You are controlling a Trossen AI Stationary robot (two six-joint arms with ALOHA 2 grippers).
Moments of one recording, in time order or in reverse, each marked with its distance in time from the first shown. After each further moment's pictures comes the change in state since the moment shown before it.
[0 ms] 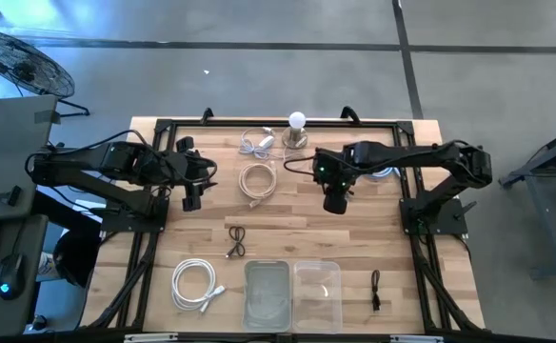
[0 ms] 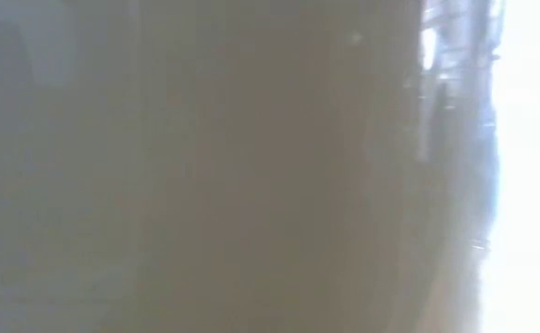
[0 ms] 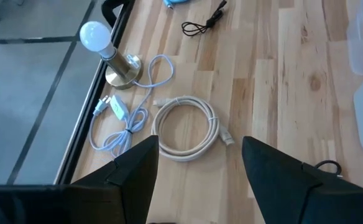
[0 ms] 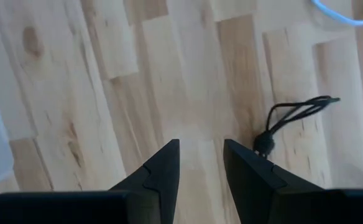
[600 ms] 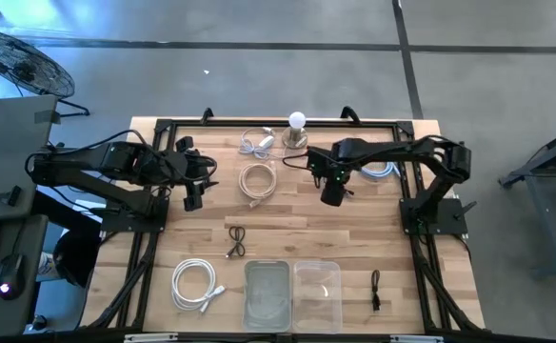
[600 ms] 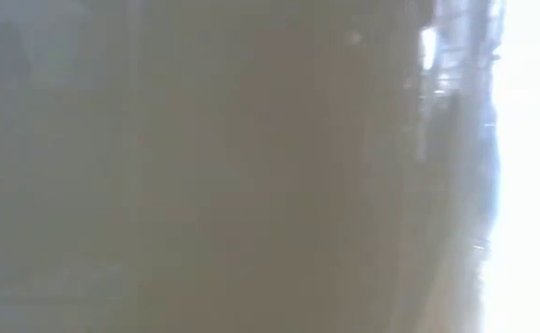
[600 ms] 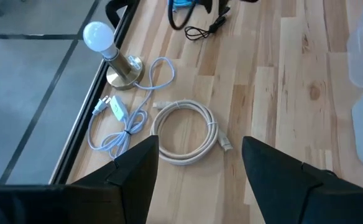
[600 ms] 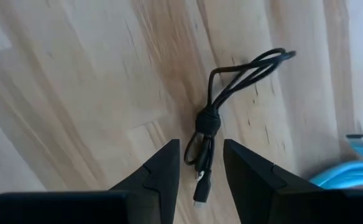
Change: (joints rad) left arm 0.000 0.000 0.000 0.015 -0.008 -0.034; right arm -0.091 0.169 -0.001 -0.045 0.134 0.006
